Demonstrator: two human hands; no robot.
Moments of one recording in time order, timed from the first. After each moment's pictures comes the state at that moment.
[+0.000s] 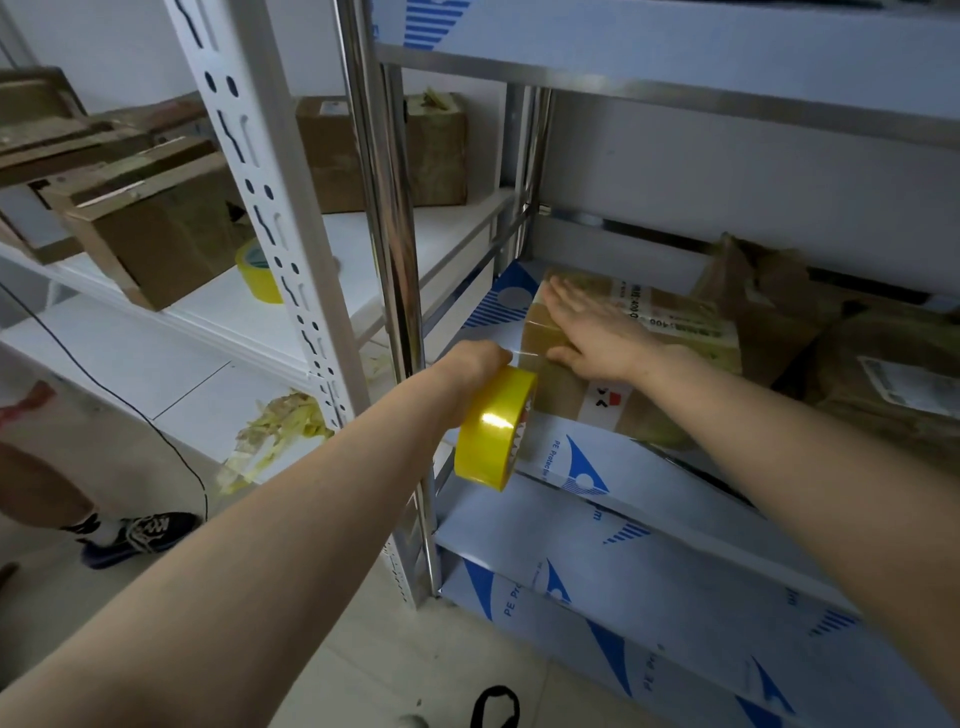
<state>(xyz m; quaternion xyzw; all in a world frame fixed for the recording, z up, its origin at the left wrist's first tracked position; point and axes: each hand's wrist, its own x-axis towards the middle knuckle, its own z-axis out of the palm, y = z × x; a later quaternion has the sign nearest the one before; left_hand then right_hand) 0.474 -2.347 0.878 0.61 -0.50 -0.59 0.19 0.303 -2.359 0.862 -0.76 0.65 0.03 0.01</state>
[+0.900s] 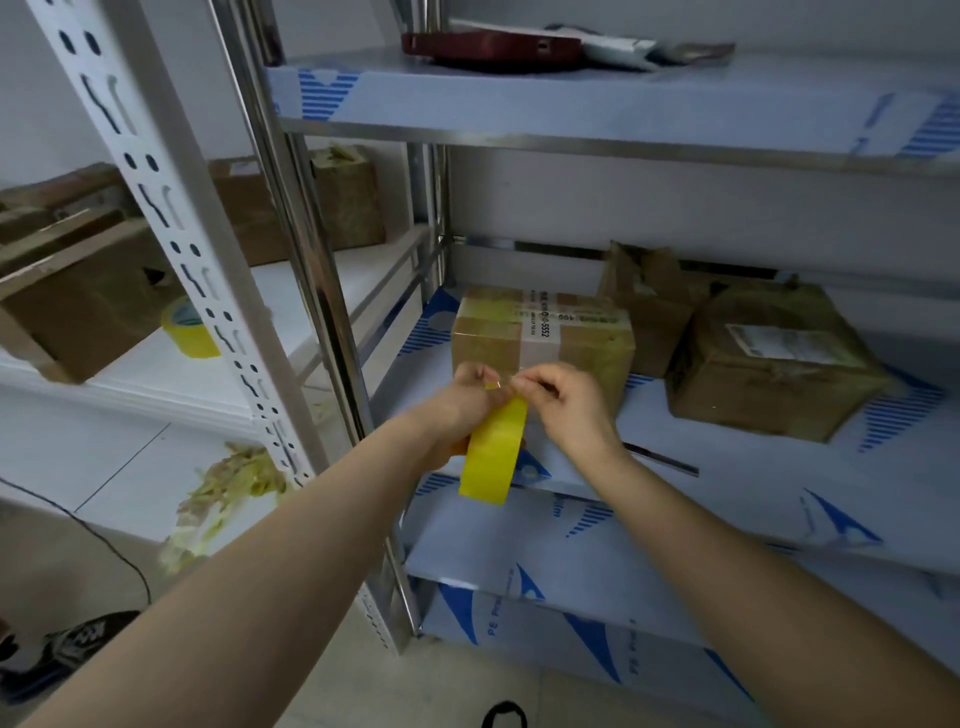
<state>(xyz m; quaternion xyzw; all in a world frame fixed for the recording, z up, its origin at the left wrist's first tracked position) 0.457 -2.301 0.875 0.44 -0.57 -0.67 0.16 0.333 -2.250 0.844 -0.52 0.70 -0.46 0.17</state>
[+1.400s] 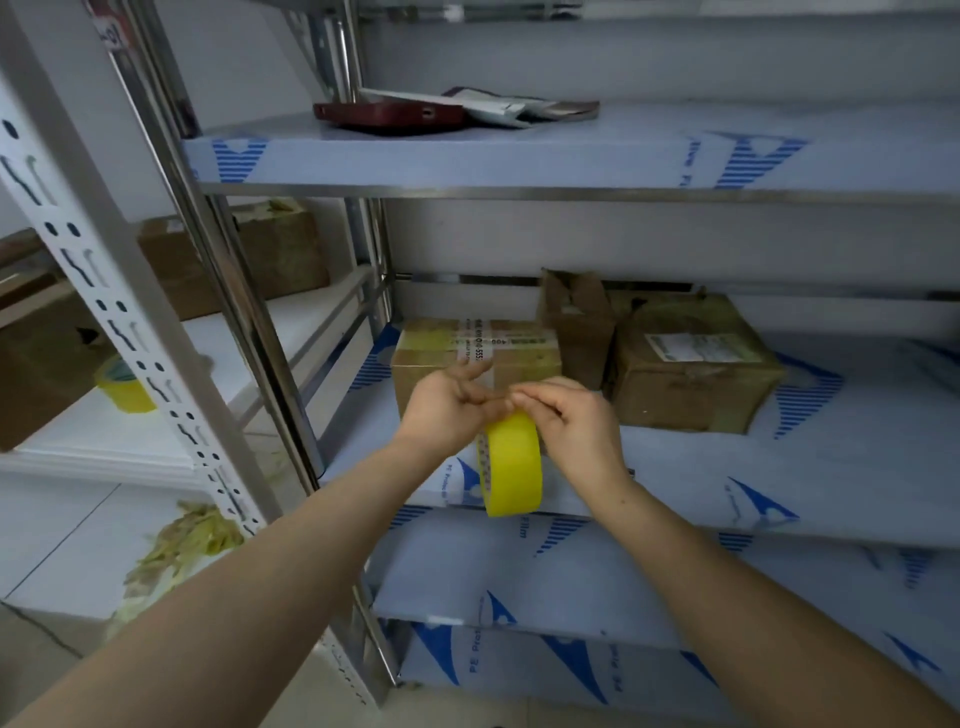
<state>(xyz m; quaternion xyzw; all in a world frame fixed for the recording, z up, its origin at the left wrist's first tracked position) 0.421 -2.280 0.884 0.34 -0.79 -0.43 0.26 0.300 -2.193 0.858 -0.52 0.70 -0.49 0.01</state>
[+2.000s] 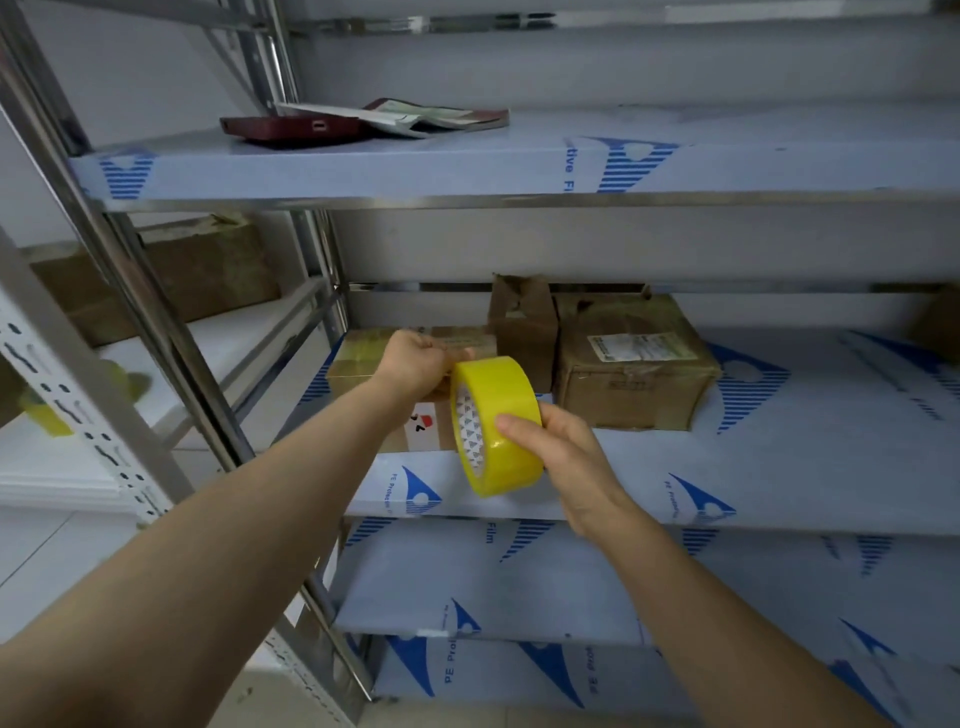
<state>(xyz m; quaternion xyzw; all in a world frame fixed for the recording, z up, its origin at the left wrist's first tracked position) 0.353 -2.281 0.917 0.42 -0.70 -0.51 0.26 0.278 -2.123 0.882 -0.36 0.53 -0.65 0.41</state>
